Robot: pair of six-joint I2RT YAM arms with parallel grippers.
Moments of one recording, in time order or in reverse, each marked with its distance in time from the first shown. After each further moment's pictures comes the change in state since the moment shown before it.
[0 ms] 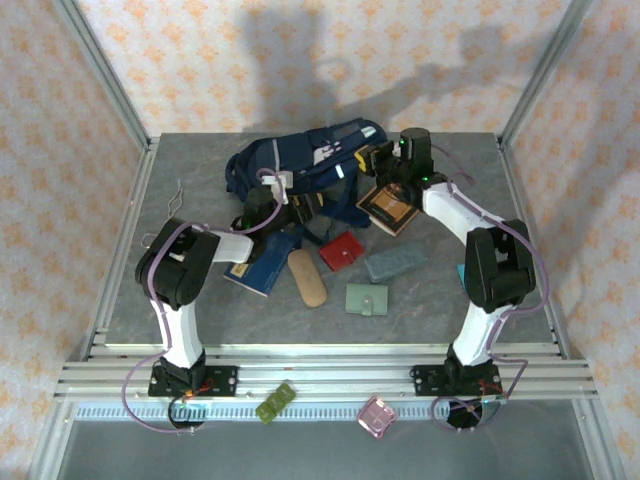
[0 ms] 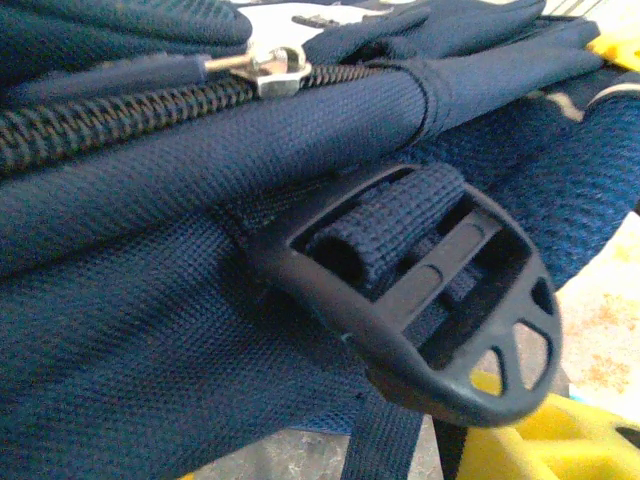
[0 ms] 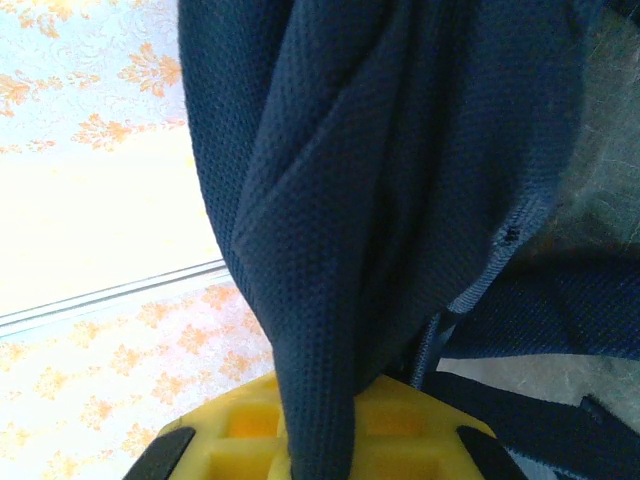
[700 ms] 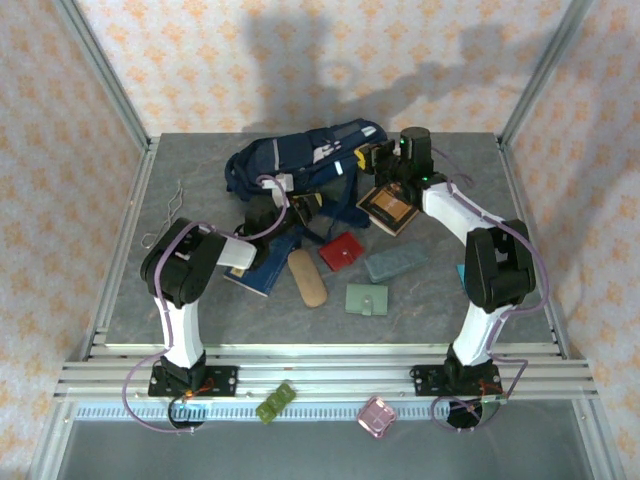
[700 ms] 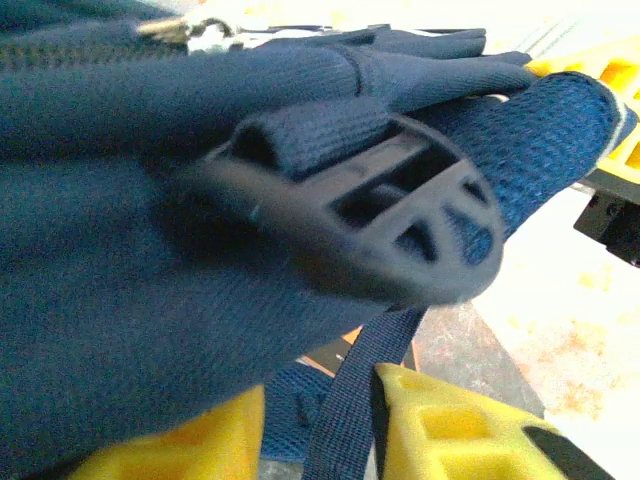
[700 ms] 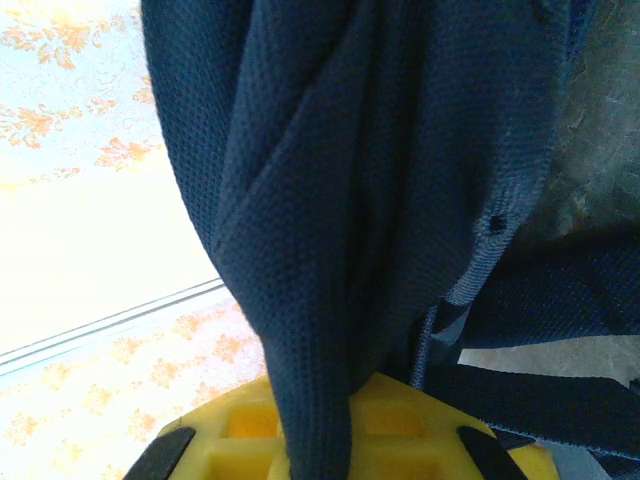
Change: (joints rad) left arm -0.024 0.021 -0.049 0.190 -0.042 -0.053; right arm 0.000 0.000 0.000 0.023 0.003 0.114
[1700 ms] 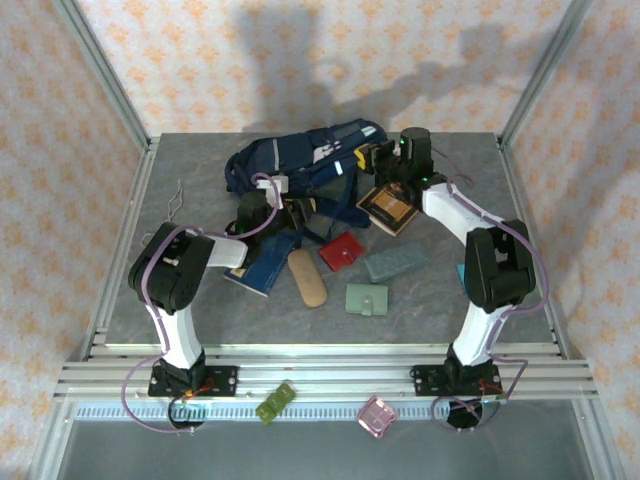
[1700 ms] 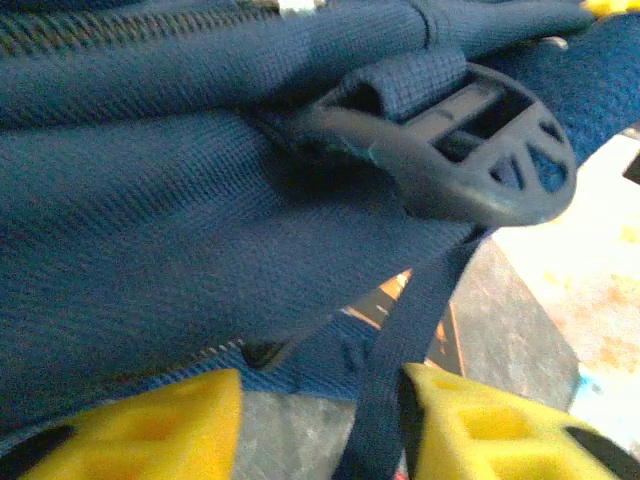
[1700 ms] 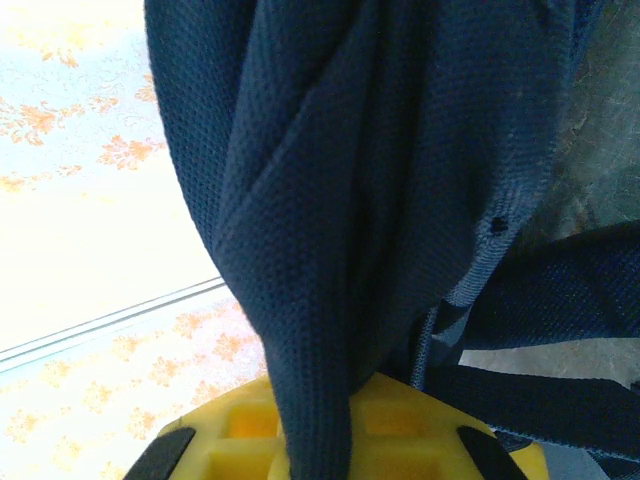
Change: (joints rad) left arm 0.045 -0.077 -0.024 -0.180 0.065 0.097; right arm 0.000 0.000 -0.005 0.013 0.000 -0.005
